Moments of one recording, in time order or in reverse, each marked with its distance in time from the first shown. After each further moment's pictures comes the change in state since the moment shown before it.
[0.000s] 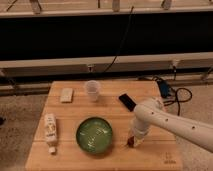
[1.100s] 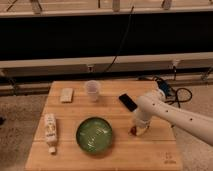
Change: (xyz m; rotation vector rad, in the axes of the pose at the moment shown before) arm 0.054 -0.036 -0.014 0.051 0.066 0.118
